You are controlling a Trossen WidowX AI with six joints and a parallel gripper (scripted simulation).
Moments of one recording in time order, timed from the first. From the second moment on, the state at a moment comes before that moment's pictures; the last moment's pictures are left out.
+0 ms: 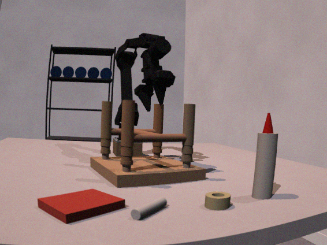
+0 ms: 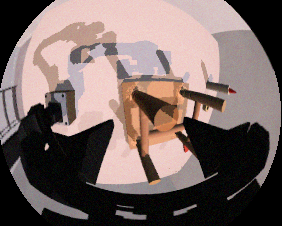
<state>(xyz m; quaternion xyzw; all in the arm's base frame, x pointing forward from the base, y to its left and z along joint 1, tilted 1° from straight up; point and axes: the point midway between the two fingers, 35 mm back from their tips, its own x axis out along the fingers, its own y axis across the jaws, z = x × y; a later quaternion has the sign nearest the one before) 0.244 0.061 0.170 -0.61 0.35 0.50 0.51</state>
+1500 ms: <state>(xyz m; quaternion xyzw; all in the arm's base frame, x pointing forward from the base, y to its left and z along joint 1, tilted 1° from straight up) 0.246 0.062 0.221 -0.61 0.34 0.49 0.51</state>
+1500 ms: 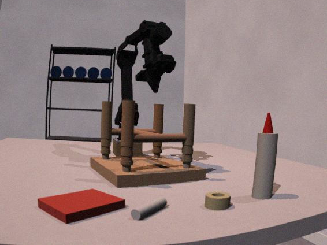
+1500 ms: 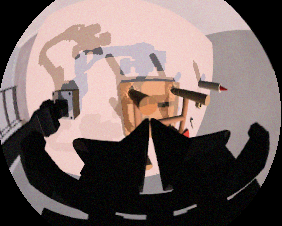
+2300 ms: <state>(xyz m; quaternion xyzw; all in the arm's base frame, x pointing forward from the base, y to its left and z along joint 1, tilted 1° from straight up) 0.251 0.066 0.222 -0.40 0.49 0.35 0.69</state>
